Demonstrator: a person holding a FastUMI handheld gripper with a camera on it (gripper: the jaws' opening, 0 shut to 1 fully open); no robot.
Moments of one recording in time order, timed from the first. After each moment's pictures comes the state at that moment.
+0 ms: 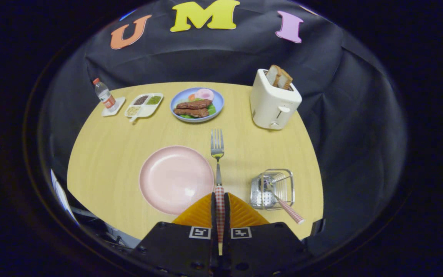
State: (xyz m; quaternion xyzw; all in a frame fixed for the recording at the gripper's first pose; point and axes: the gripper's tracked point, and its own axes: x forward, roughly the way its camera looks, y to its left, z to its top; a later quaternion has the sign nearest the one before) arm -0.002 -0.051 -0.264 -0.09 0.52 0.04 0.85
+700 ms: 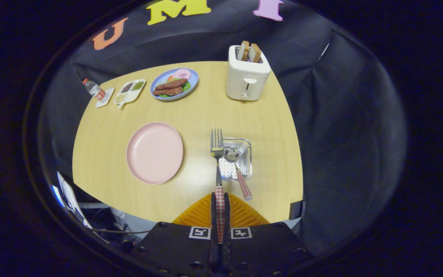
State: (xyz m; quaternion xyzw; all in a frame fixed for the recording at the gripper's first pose) arm -0.043 -0.144 -0.231 -0.07 0.62 0.02 0.78
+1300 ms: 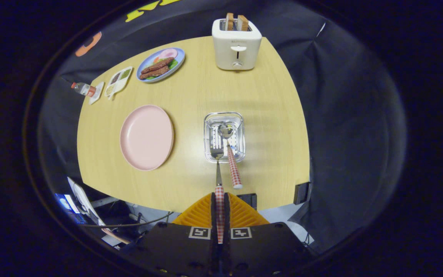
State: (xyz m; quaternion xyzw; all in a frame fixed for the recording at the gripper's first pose) arm -0.054 -0.162 -0.253 -0.02 0.72 0.02 0.70
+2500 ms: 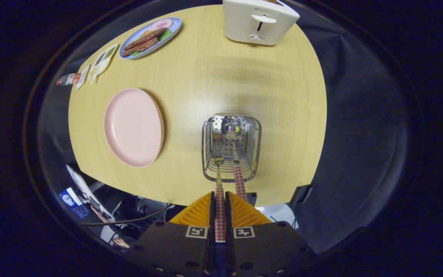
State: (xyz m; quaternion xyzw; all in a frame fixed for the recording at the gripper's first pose) arm -0.007 -0.156 -0.292 -0.07 0.81 0.03 0.59
